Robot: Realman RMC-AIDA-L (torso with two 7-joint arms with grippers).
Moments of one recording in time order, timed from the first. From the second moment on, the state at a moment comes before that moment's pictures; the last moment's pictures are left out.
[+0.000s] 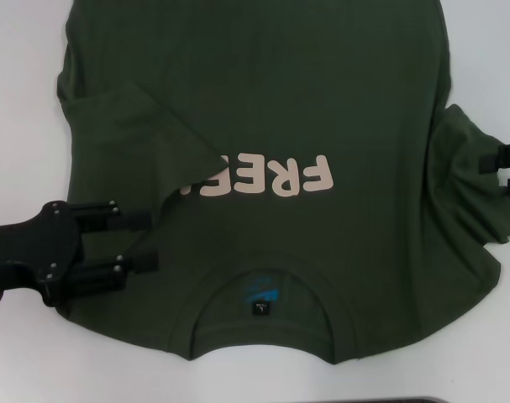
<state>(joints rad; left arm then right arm) -0.37 -2.07 0.55 0.66 2.07 2.01 -1.37 0.51 1.86 -0.54 -0.64 -2.44 -1.55 2.48</state>
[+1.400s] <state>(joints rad) -0.37 -2.07 0.55 0.66 2.07 2.01 -1.37 0.52 1.87 -0.55 -0.64 -2.45 -1.48 2.42</state>
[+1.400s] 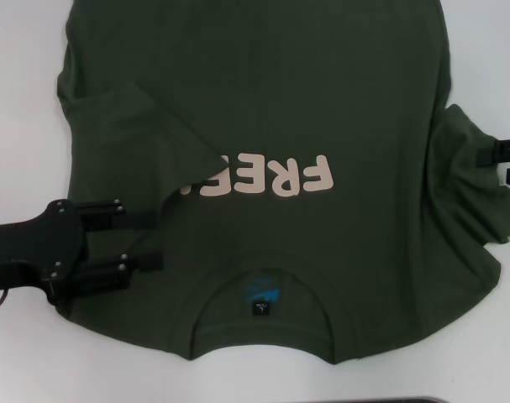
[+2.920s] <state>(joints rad) -0.37 -2.07 0.55 0.65 2.06 2.00 -1.36 0.52 1.86 -0.55 -0.59 -2.44 -1.57 2.48</state>
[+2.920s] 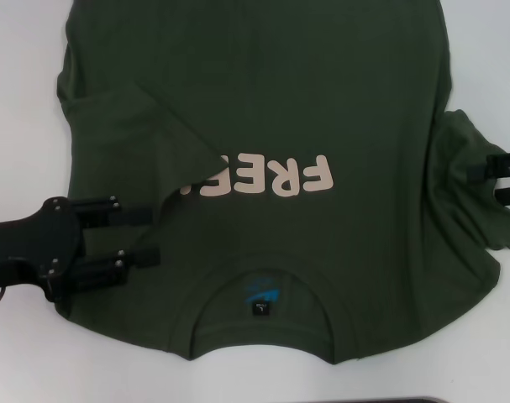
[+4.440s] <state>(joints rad) -0.37 -2.07 0.55 0.66 2.06 2.01 -1.37 0.52 1.87 -0.55 -0.58 -2.40 -1.49 2.52</state>
